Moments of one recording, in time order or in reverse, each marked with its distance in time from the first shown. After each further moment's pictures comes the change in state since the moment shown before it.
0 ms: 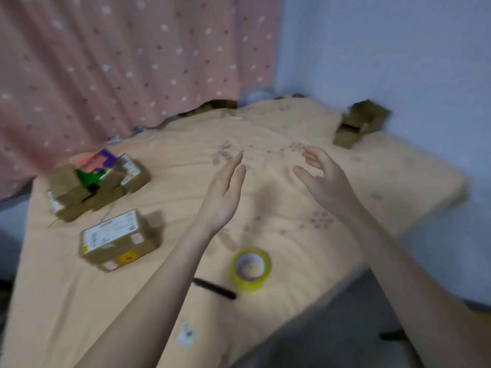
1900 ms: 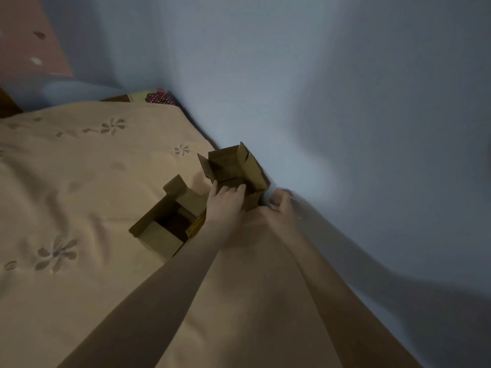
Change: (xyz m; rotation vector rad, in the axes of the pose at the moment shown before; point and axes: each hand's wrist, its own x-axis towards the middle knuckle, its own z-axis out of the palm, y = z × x) left_hand 0.563 -0.038 0.665 0.840 -0.280 0.050; right_hand 0.521 0.465 -0.314 -0.060 -0.099 0.540
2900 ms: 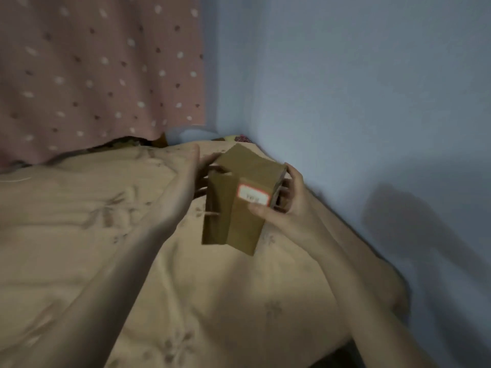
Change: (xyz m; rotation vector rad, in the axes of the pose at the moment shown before) left_hand -0.367 -0.143 -0.307 -1.290 0.145 -0.189; right_hand -0.366 -0.138 0.087 0.193 -0.231 -0.516
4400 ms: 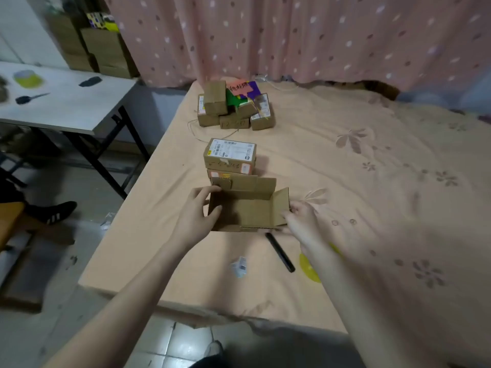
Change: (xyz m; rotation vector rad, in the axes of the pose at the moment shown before) left_hand -0.476 -0.189 -0.448 0.467 0.667 -0.277; right_hand -0.219 -0.038 0.573 0.036 -0.388 0.443
